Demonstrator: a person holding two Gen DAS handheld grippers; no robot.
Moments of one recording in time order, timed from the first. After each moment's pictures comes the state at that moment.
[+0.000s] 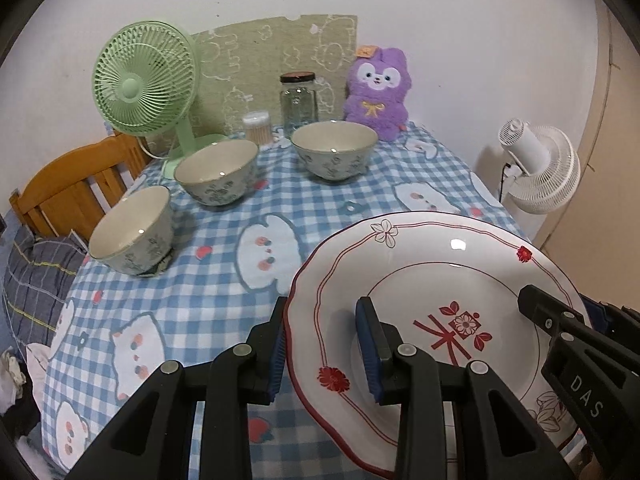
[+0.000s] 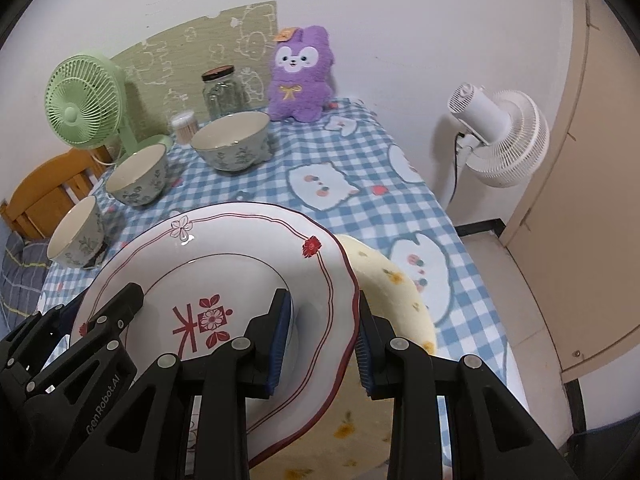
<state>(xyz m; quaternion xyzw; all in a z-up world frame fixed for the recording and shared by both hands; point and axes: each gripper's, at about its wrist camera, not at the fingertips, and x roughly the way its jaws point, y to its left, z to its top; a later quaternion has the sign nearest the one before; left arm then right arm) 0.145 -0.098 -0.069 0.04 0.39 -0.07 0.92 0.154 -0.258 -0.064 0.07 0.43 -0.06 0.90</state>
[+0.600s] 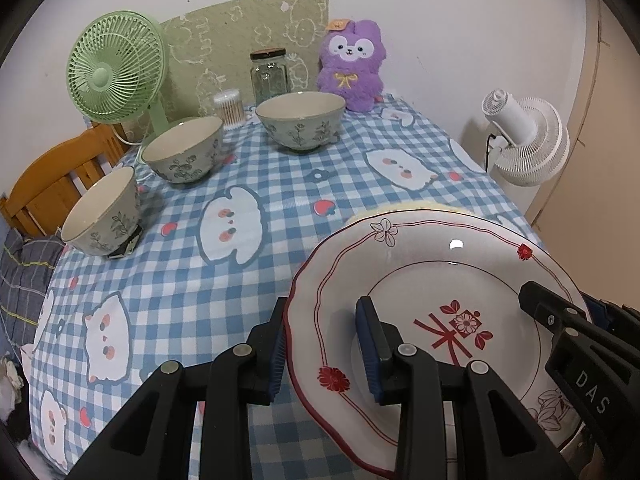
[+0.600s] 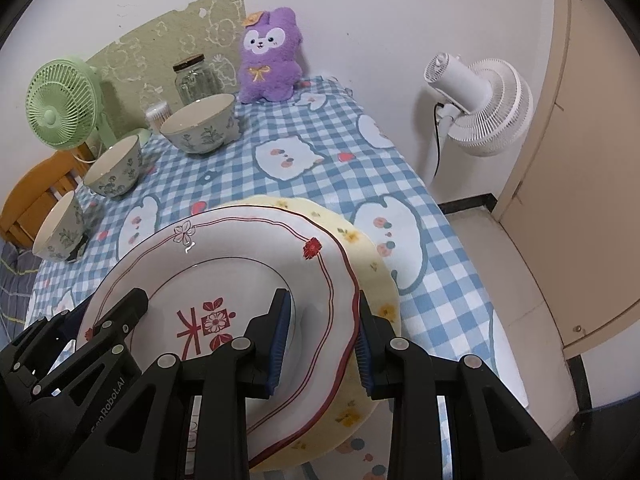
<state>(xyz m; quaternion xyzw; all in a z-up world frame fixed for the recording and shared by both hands) 0.138 -0.124 -0.093 0.06 0.42 -0.09 0.90 0.139 -0.285 -0.088 0.10 0.45 -0.08 0.89</state>
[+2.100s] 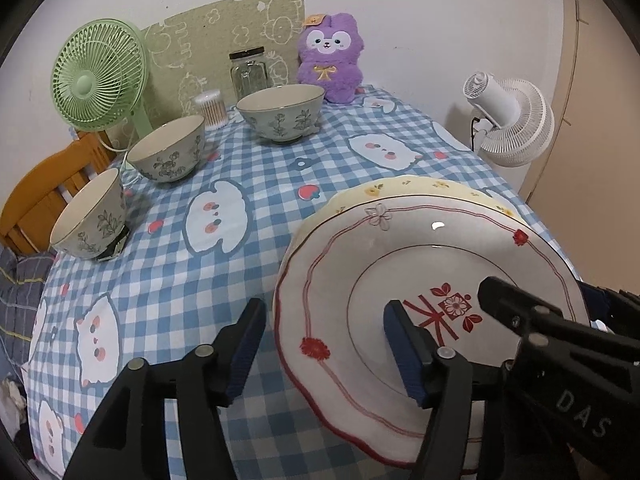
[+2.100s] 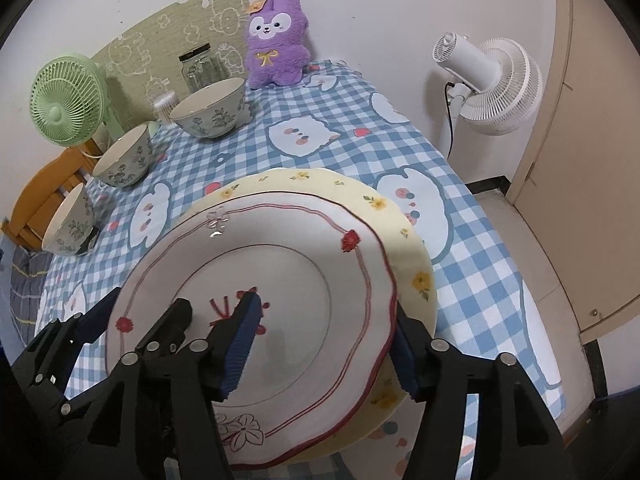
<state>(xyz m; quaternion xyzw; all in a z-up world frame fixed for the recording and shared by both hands) 0.126 -0.128 -0.106 0.09 0.42 -0.11 0.90 0.135 -0.272 -0.103 0.12 0.46 -0.05 0.88</state>
